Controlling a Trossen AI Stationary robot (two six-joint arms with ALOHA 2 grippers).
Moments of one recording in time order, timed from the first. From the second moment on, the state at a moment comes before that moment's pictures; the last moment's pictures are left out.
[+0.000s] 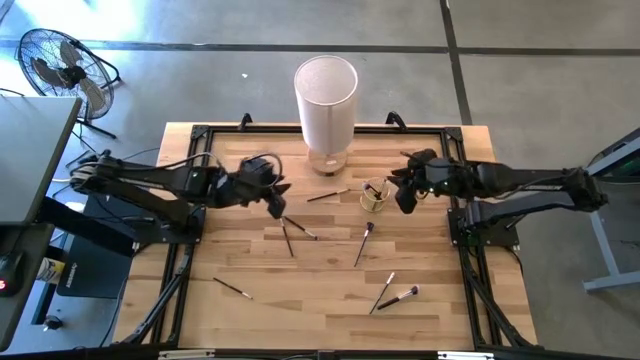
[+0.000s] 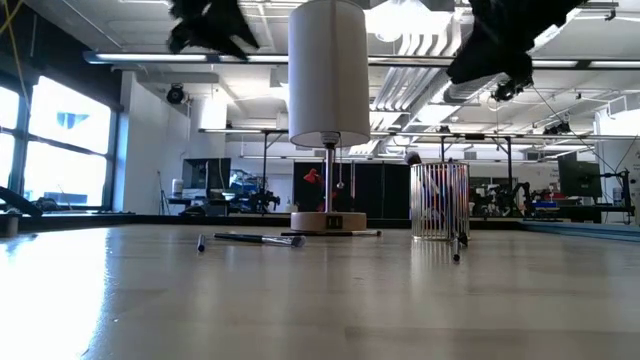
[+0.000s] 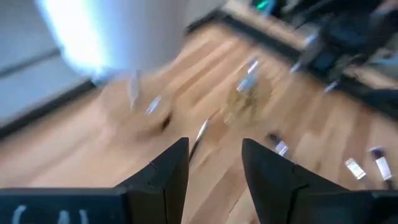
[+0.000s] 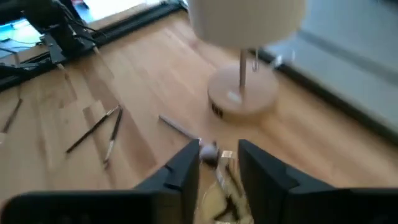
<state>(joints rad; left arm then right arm) -0.10 1.13 1.02 -0.50 -0.57 -0.61 -0.05 0.87 0.79 -0.52 0.37 0.47</state>
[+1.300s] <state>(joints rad) 0.04 1.62 0.90 -0.63 -0.14 -1.61 0.26 1.10 0.72 -0.89 0.32 0.92</state>
